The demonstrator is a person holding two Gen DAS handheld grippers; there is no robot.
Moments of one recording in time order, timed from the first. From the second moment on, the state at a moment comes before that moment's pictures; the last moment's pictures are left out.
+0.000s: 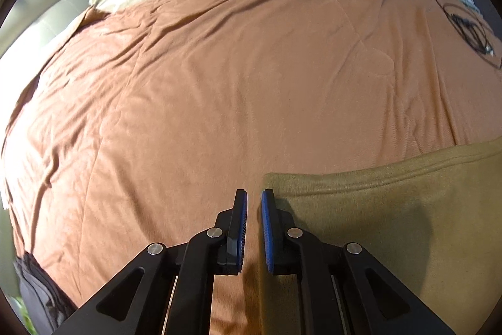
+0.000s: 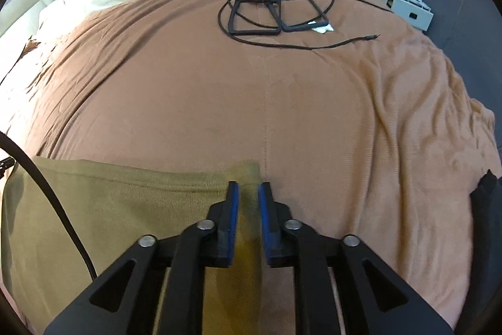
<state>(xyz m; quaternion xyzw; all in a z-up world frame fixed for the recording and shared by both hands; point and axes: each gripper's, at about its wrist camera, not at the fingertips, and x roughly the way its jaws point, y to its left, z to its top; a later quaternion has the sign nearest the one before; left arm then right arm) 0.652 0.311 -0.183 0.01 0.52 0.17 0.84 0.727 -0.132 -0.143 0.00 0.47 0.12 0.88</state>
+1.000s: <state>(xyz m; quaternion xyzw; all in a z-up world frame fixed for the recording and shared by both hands) 0.622 0.296 -0.206 -0.01 0.54 0.14 0.83 0.688 -0.141 -0.164 0.00 0.49 0.16 0.86</state>
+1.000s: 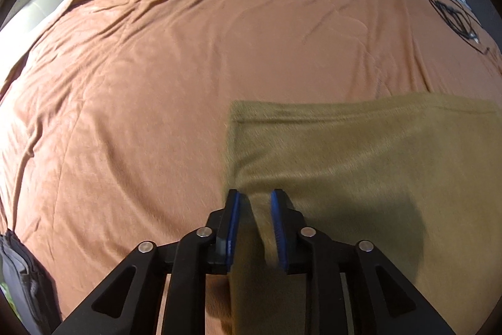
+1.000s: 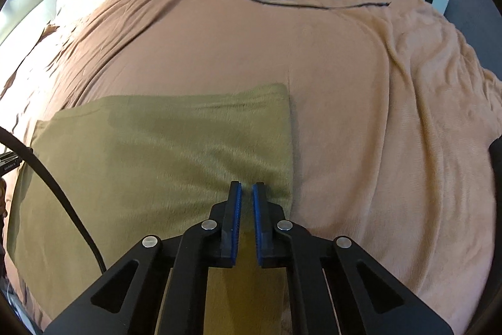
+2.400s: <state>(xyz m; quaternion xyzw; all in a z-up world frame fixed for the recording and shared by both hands) 0.698 0.193 -0.206 -0.03 0.52 0.04 0.85 0.755 0.022 -0.181 -0.04 0.48 0.27 0.84</state>
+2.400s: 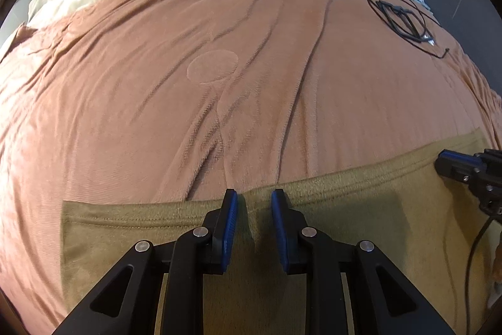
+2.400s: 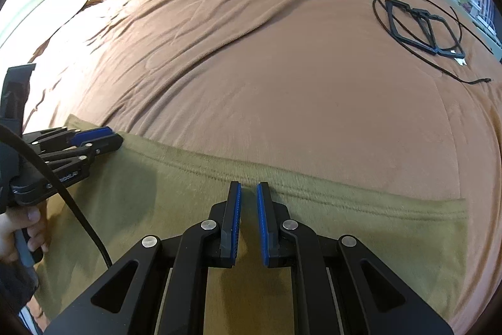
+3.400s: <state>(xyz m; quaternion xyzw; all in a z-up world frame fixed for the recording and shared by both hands) 0.557 0.175 -0.143 -0.06 0.52 0.08 0.85 0.626 -0.036 -0.129 -0.05 0.51 0.24 0.82</state>
